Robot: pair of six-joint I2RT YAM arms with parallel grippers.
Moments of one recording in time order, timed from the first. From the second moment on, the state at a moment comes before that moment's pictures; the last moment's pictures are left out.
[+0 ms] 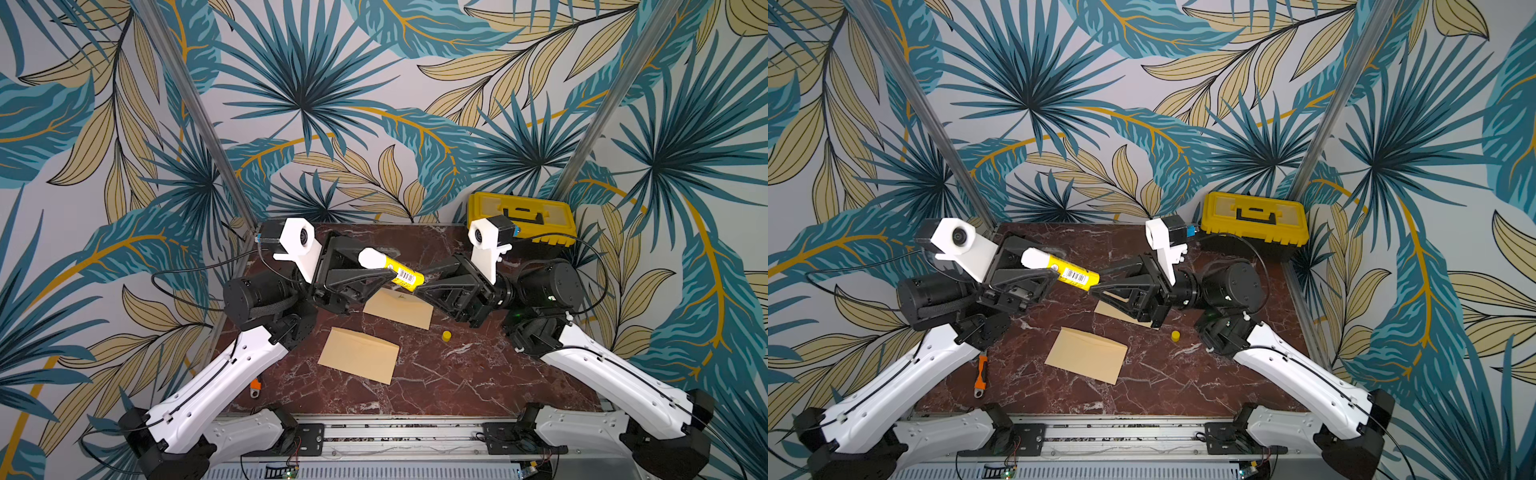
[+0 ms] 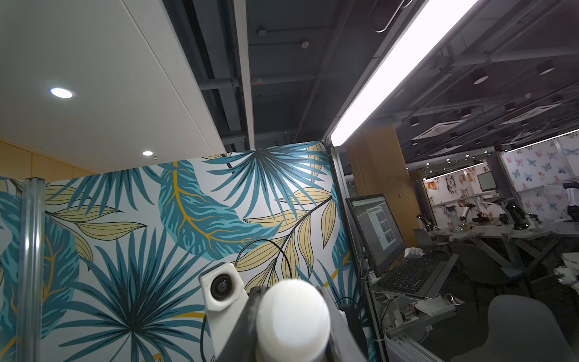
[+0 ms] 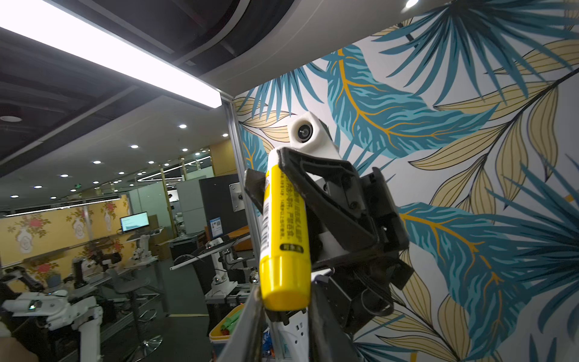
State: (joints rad) left arm -0.72 1.14 1.27 0.99 0.89 -0.72; right arm 0.85 1.17 1.24 0.62 -0.81 0.79
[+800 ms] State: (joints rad) left arm -0.72 1.05 1.07 0.92 0.69 -0.72; right arm 0.84 1.07 1.25 0.43 -0.56 0.49
